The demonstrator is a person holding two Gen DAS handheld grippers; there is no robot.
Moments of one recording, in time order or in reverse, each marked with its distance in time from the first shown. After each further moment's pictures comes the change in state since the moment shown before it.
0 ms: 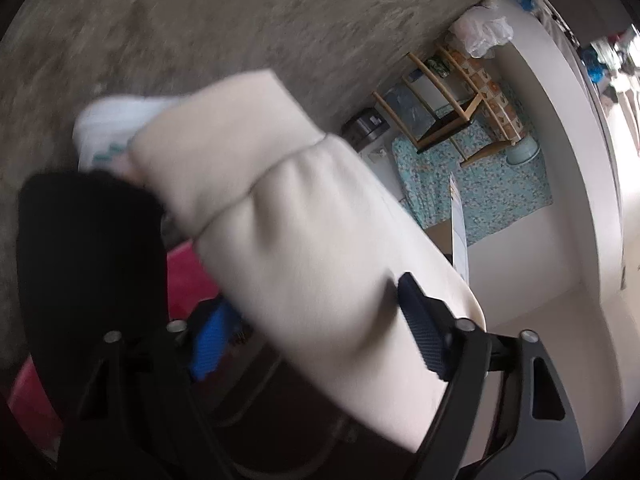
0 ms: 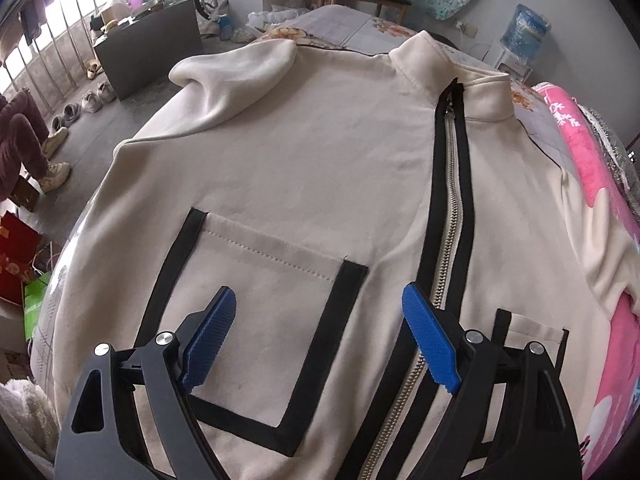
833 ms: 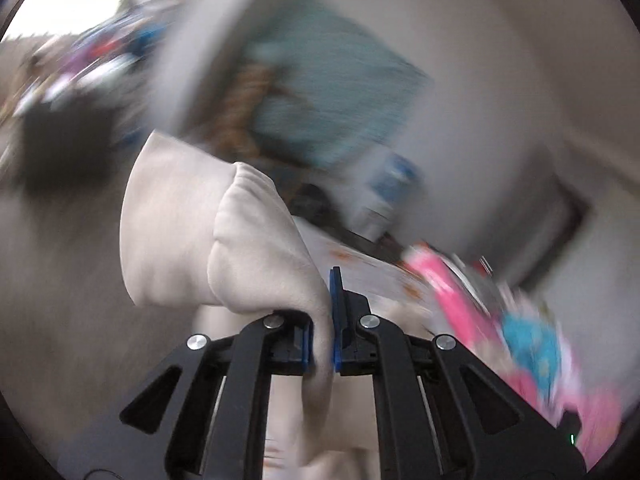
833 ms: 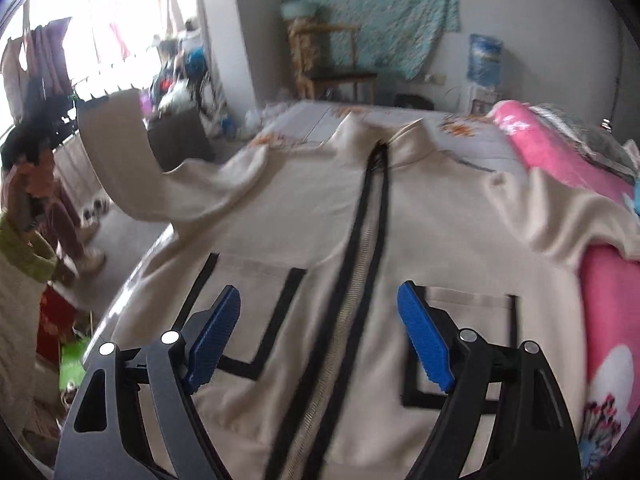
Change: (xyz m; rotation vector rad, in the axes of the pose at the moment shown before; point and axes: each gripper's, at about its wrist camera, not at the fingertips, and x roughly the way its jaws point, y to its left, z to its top) left arm 0.048 -0.401 -0.477 1.779 -0.216 0.554; right arm -0.116 -0.089 -0.084 0.202 -0.383 0.106
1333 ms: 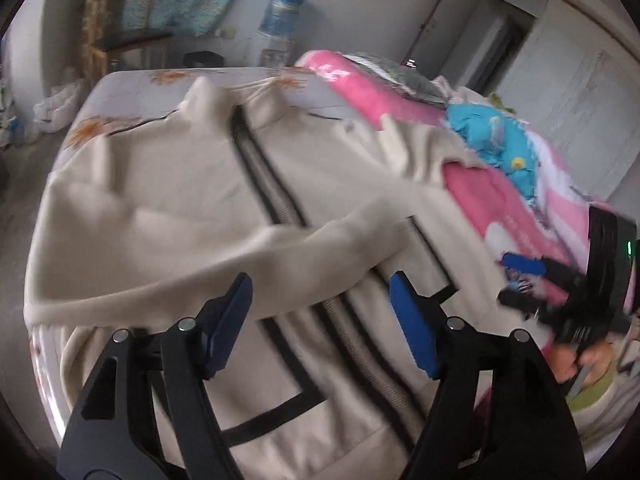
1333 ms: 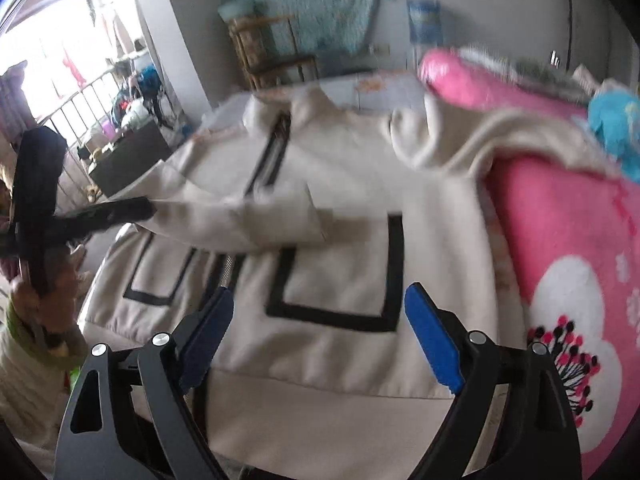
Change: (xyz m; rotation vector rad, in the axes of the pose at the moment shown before) left arm 0.080 -0.148 -0.201 0.287 0.498 -0.114; right arm -0.019 -0.114 -0.048 0.167 0.156 -0.010
